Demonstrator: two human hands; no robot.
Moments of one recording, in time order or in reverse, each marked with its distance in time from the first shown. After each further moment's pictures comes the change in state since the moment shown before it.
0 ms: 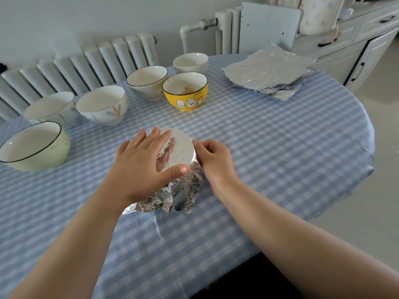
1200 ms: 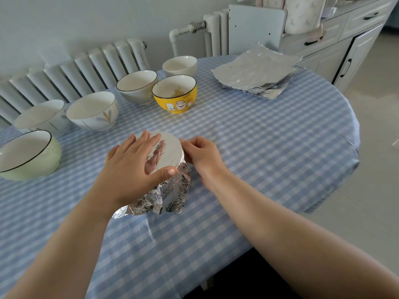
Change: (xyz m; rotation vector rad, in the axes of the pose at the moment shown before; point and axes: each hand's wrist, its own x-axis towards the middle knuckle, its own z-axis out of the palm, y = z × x) left_hand 0.000 0.000 0.000 -0.025 0.014 -0.002; right_hand 0.010 -0.010 -0.001 0.006 -0.074 0.055
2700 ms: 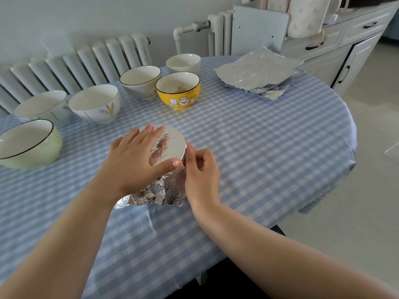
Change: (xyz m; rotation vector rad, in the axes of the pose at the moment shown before) left_hand 0.000 0.001 0.000 0.033 0.000 0.010; right_hand -0.069 0.013 0.015 0.107 0.190 -0.101
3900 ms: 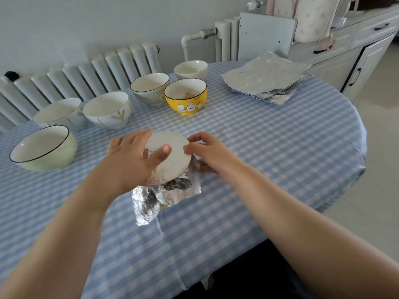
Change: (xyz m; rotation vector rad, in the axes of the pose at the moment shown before) left_hand -0.004 -0.009 -0.024 -0.163 -0.050 -0.183; right_hand 0.066 -0.036 -0.017 -0.244 -0.509 0.174
